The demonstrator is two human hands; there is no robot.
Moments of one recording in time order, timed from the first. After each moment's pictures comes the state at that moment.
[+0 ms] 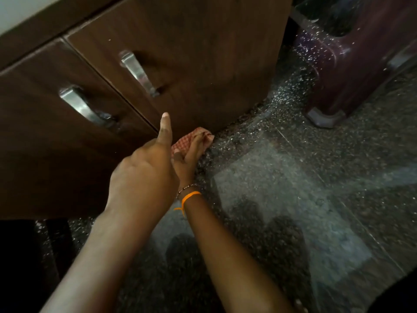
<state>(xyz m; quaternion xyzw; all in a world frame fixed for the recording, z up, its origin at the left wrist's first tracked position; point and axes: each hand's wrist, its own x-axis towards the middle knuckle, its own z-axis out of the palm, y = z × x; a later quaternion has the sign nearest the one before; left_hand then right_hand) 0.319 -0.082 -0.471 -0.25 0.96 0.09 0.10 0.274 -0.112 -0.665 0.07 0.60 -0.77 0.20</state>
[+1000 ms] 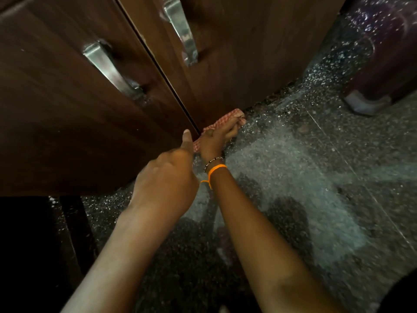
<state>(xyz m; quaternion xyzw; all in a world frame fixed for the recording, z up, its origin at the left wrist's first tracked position) 0.340 -0.120 -0.511 -0.28 0.92 0.15 0.22 0.252 -0.131 -0.697 0.17 0.71 -0.67 0.13</state>
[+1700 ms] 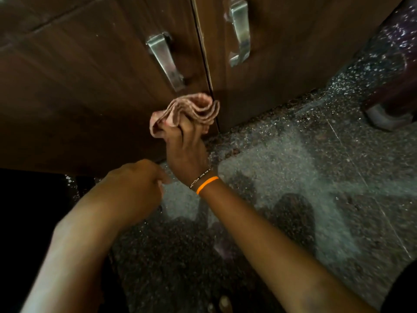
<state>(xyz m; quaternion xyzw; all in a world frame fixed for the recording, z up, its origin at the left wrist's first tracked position) 0.392 -0.183 -0.483 -0.39 0.82 0.24 0.34 0.322 -0.154 -0.636 -0.34 0.79 -0.48 -0.21</state>
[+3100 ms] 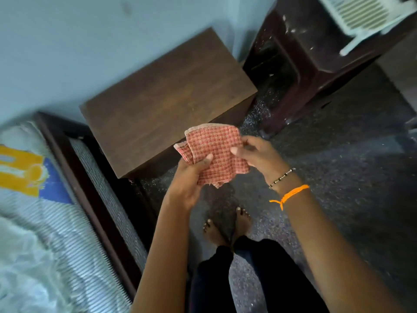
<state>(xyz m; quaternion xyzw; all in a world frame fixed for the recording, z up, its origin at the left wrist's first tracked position) 0.360 -0.076 -0.066 -0.38 0.44 0.81 0.06 0.265 0.063 -0.087 0.01 0.70 -0.58 0.42</state>
